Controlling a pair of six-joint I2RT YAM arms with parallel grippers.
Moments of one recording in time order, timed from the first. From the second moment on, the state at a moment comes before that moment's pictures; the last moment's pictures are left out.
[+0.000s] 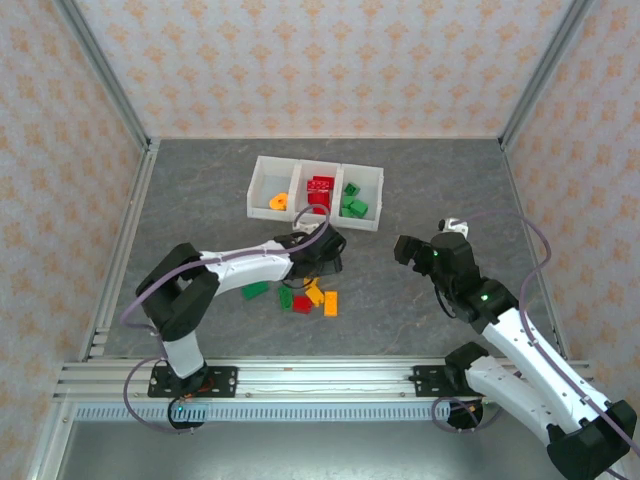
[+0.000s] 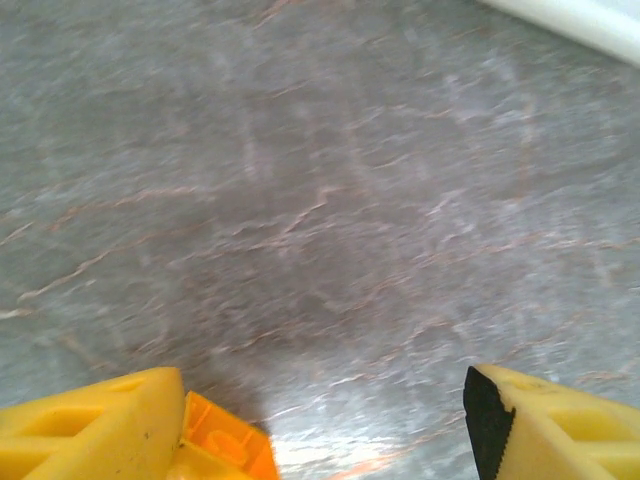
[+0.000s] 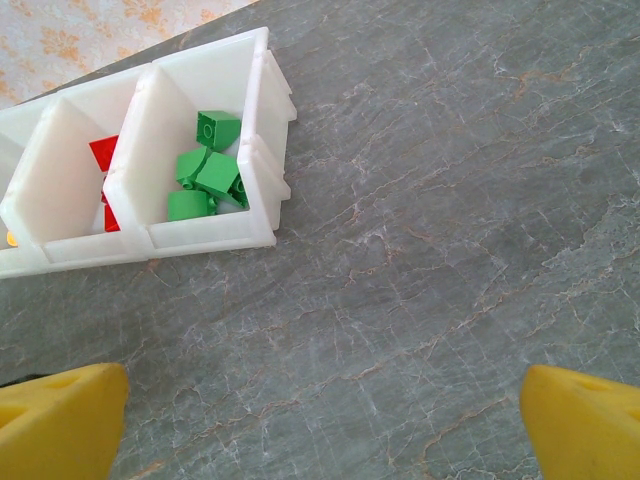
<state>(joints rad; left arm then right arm) -0.81 1.79 1.15 -0.44 -0.22 -0.96 0.49 0.74 0.65 -0.54 0.27 0.61</state>
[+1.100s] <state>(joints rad) -0.81 1.79 1.16 -0.63 -0.26 -0.58 0.49 0.76 0.65 -0.54 0.27 0.61</state>
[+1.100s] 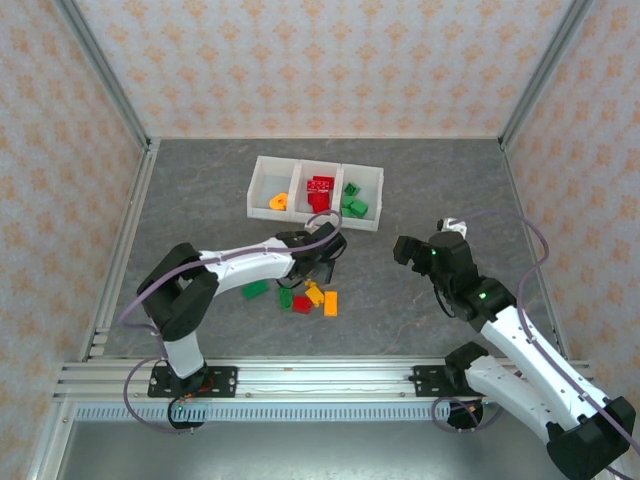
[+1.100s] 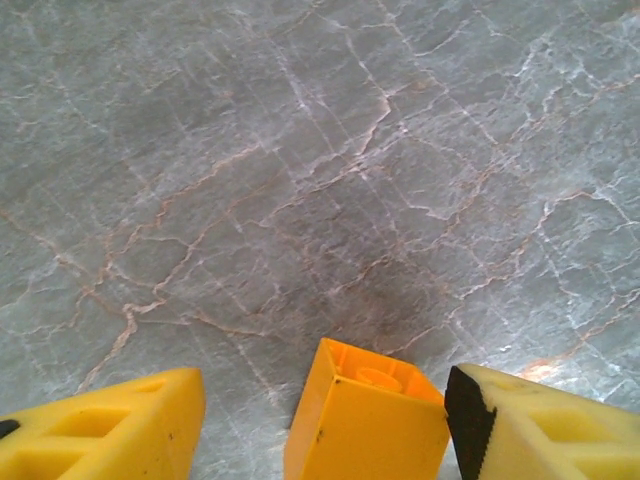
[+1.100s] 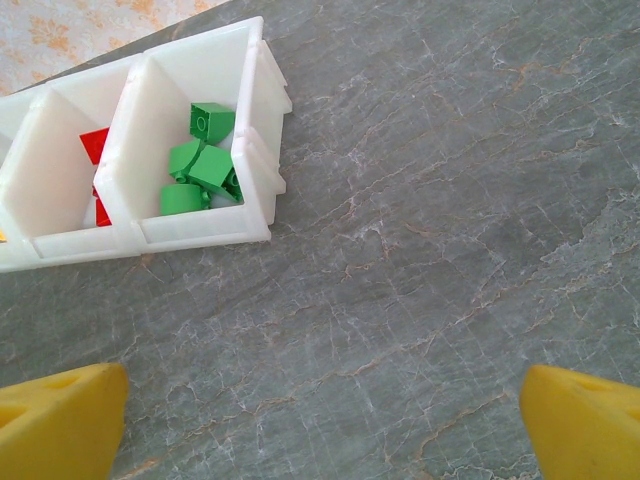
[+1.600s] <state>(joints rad) -0.81 1.88 1.20 -0.66 -0.26 -0.57 0.49 0.76 0.65 -0.54 0.27 0.61</state>
